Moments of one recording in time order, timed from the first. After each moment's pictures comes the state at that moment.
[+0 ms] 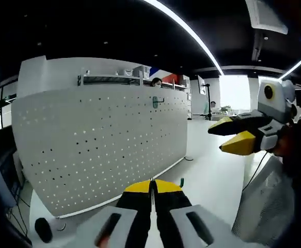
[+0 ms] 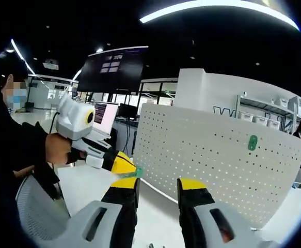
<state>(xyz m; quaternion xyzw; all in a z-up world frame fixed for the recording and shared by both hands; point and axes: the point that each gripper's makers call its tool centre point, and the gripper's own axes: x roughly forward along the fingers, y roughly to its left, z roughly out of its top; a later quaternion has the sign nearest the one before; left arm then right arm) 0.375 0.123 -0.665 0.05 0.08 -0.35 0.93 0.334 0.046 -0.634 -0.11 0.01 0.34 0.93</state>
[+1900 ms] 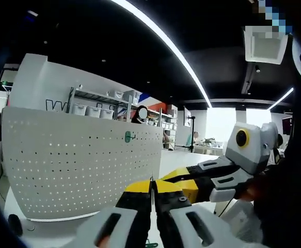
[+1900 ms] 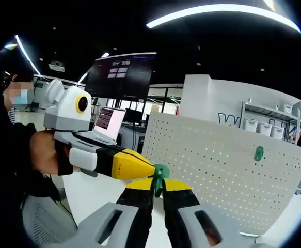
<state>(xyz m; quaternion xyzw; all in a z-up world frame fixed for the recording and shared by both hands) 0.326 0.072 -0.607 -0.06 0.01 -0.41 0.91 0.324 0.063 -0.616 -0.12 -0.01 0.36 0.93</state>
